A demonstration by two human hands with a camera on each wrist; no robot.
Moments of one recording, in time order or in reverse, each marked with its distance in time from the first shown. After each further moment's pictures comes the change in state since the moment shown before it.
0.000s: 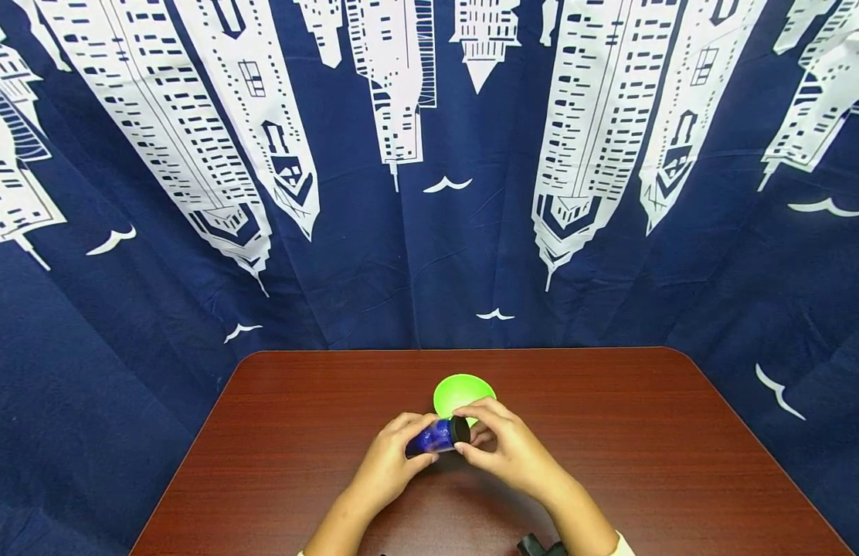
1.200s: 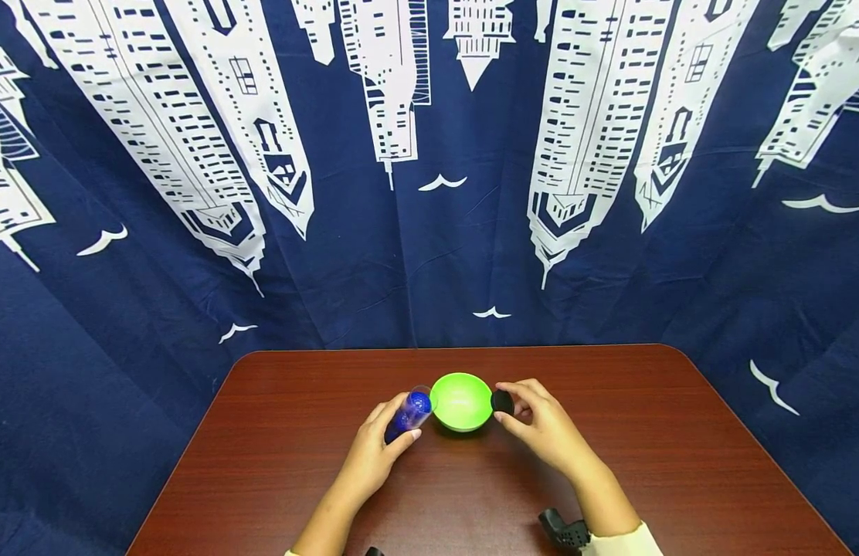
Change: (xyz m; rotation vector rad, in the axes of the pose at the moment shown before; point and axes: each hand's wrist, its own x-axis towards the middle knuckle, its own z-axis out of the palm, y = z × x) left_hand 0.003 -0.015 -0.009 -0.187 0.084 -0.190; right_hand -0.009 0.039 -0.044 -0.199 0.118 0.224
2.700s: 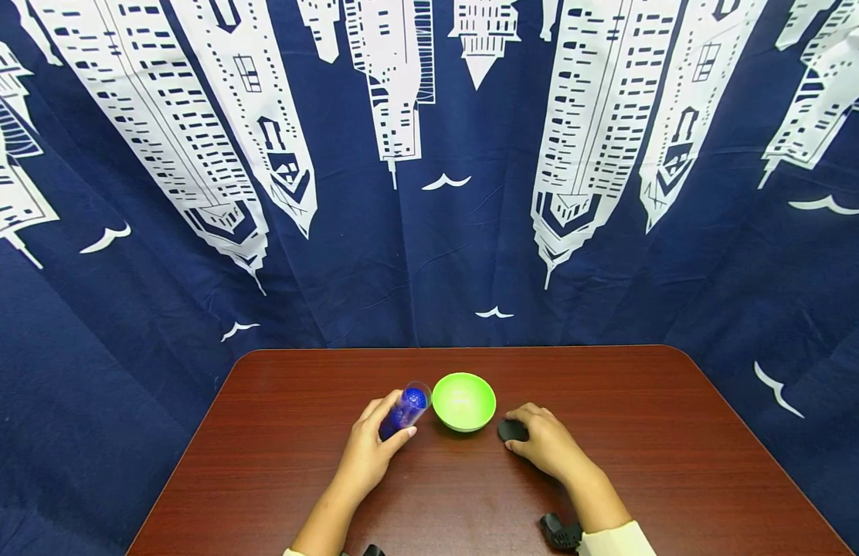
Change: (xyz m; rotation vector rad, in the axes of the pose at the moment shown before) left_hand 0.001 -0.006 -0.004 -0.012 0.078 -0.013; right_hand -0.010 0.031 0.022 -0.278 -0.197 0.208
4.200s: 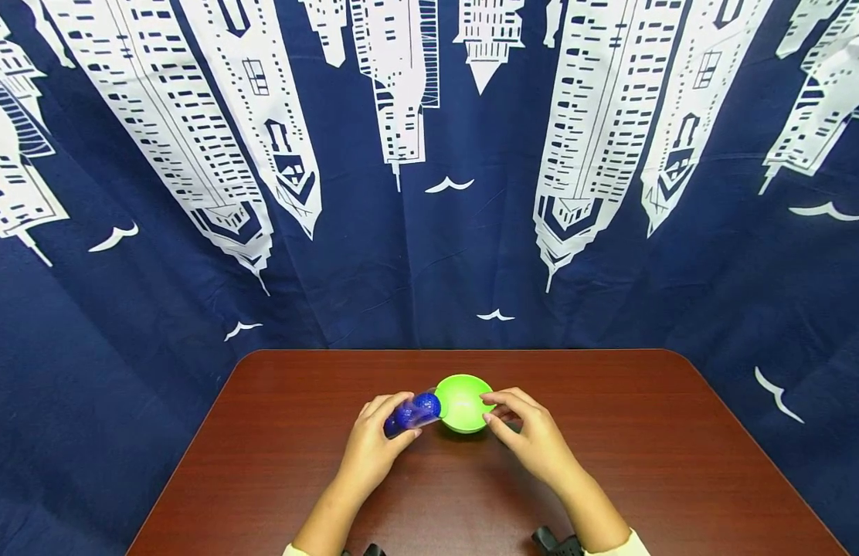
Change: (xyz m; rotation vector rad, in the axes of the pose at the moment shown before) left_hand 0.002 0.016 -0.001 0.117 0.087 0.075; right_hand -0.007 -0.053 -0.018 0.407 0.224 -0.288
